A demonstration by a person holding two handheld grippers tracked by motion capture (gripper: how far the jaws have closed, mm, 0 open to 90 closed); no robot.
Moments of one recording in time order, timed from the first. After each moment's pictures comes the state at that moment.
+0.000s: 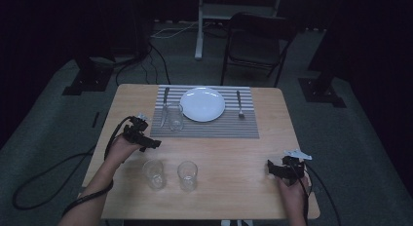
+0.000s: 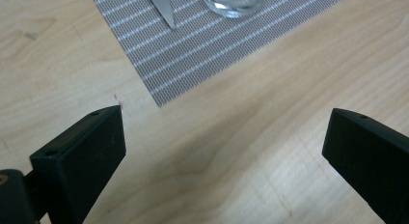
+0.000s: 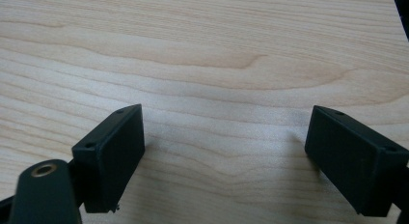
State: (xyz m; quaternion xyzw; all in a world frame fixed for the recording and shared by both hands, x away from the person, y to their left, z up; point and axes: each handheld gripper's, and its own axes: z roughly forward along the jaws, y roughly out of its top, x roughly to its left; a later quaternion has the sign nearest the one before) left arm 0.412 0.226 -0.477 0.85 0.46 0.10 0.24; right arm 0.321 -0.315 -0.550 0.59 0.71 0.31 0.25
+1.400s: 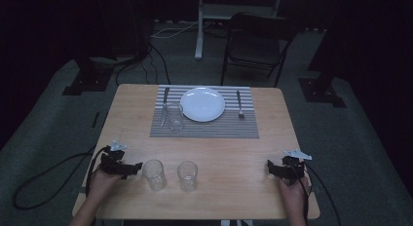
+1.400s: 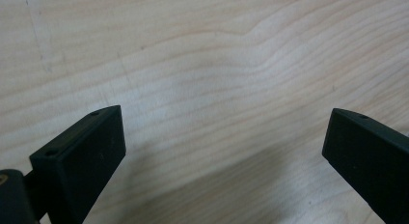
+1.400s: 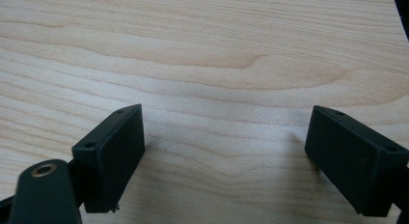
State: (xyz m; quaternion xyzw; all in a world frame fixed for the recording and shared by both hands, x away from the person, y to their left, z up) left arm 0.323 0.284 -0.525 0.79 0.52 0.15 0.29; right arm 0.321 -0.315 -0.550 0.59 0.71 0.31 0.25
